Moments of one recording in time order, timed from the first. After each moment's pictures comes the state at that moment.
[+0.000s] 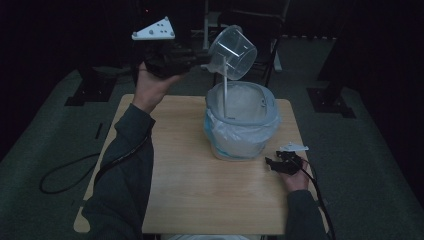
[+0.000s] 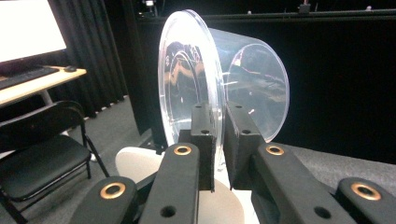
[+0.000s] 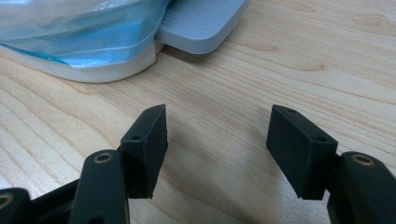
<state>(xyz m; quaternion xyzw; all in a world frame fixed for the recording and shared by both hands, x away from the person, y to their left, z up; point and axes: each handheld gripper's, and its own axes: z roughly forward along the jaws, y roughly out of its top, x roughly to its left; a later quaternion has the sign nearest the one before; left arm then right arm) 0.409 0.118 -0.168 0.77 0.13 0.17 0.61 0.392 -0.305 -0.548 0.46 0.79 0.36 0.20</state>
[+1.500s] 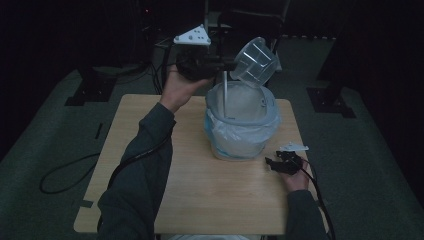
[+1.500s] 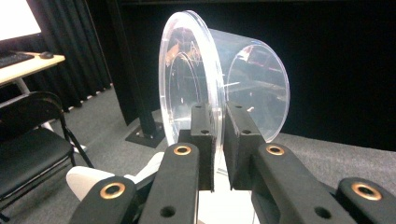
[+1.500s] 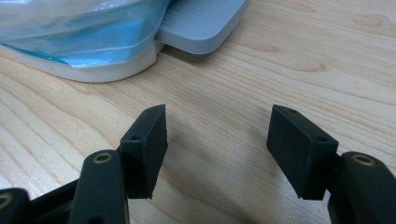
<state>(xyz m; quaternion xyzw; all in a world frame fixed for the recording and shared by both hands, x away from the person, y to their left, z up) 0.428 0.061 -0.186 0.79 0.12 0.15 0.58 0.392 -0.305 -0.548 0.46 0.79 0.36 0.20</state>
